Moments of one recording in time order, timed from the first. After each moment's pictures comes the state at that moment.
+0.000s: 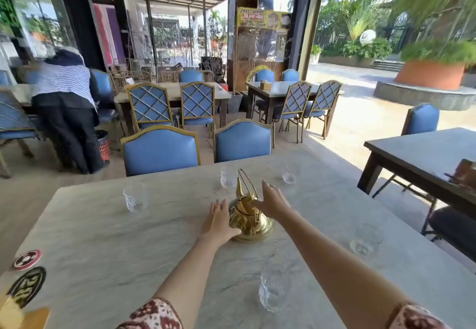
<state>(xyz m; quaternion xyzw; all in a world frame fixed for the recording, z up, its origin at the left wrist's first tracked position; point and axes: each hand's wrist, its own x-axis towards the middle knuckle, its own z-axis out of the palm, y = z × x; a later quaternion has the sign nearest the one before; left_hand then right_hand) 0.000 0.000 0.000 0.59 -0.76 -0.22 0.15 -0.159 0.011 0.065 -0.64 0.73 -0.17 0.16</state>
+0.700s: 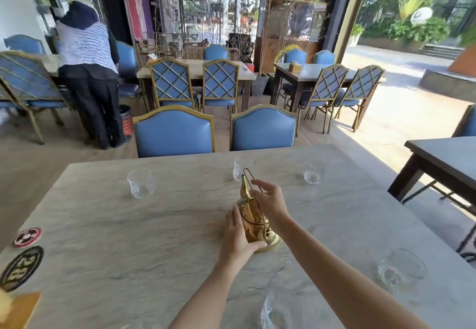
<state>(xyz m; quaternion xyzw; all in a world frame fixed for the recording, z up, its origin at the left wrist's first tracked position) -0.047 -0.012 -0.063 0.61 -0.65 -0.33 0.31 -0.142 -0.051 0.025 -0.49 0.63 -0.45 0.40</state>
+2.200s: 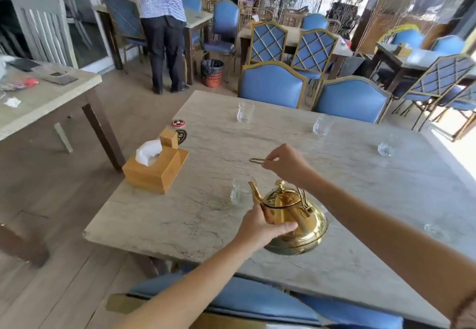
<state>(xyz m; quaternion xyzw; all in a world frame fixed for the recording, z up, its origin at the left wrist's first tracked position) 0.068 0.308 0.007 0.66 -0.46 -0.49 0.32 0.005 0.192 0.105 -0.78 0.55 -0.13 0.28</state>
